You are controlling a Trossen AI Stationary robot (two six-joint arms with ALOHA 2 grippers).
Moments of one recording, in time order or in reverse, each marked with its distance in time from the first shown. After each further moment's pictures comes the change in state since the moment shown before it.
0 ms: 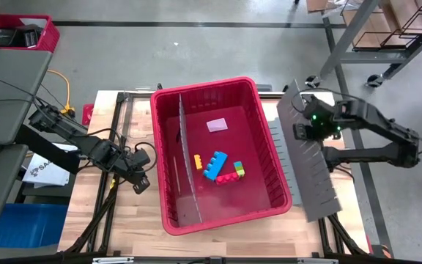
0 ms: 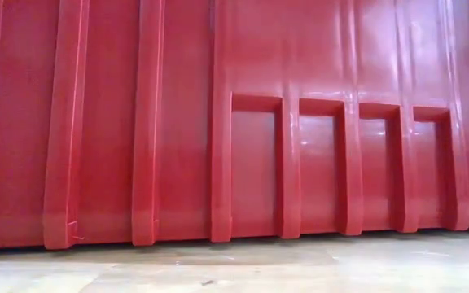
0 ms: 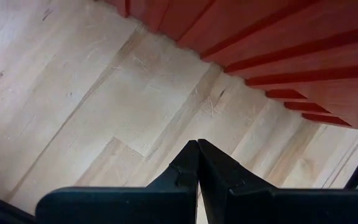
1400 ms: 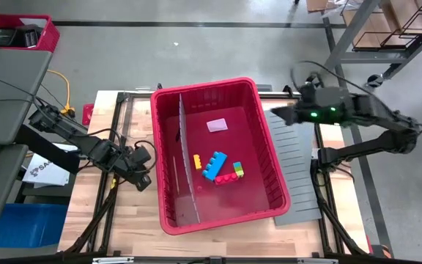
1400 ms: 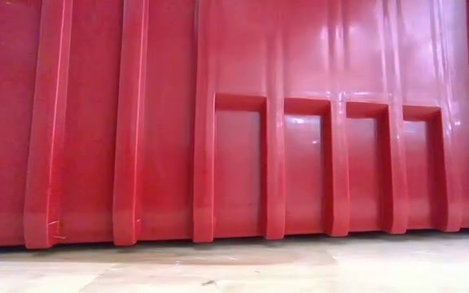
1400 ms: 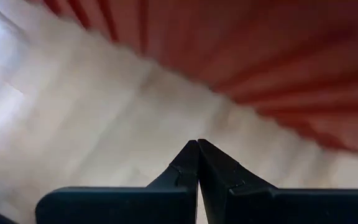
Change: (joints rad) left arm 0.002 0.001 0.000 -0.002 -0.122 0.053; right arm 0.287 0.112 0.240 0.588 0.306 -0.140
